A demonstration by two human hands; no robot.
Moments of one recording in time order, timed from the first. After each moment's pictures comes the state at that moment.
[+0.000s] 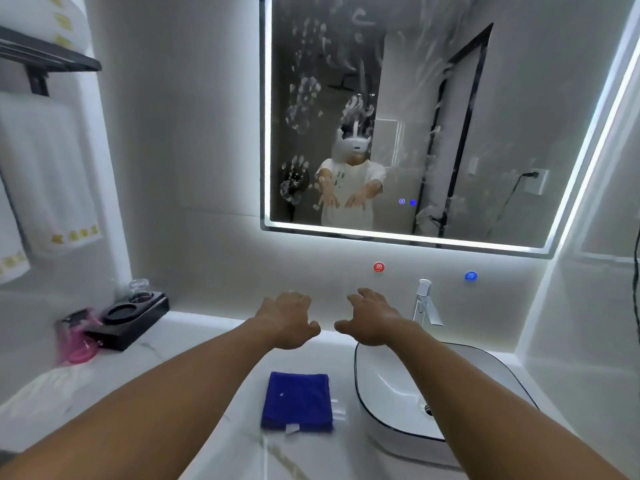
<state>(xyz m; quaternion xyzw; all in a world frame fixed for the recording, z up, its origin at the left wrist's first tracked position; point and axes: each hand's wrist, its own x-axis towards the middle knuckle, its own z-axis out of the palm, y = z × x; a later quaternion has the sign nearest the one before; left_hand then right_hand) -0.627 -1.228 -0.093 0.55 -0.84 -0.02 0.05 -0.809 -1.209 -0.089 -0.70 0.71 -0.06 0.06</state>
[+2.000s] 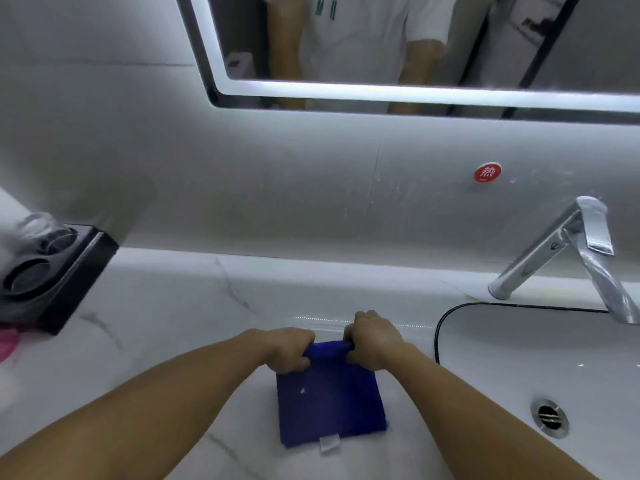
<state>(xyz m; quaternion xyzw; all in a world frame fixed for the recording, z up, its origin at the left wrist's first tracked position) -0.615 -1.557 -0.364 0.40 -0.81 -0.32 -0.29 -0.806 -1.511 -0.367 -0.72 0.63 0.14 0.24</state>
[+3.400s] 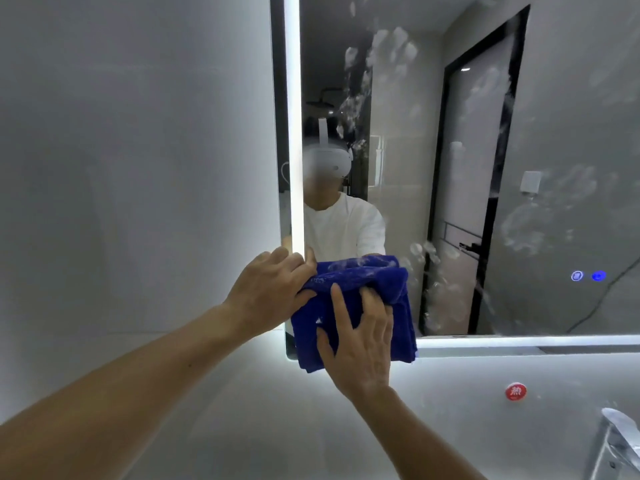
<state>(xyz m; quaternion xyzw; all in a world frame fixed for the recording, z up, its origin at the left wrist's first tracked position) -0.533 -1.738 0.010 0.19 -0.85 0.32 0.37 -0.692 -1.701 -0.109 -0.56 0.58 -0.45 -0.38</state>
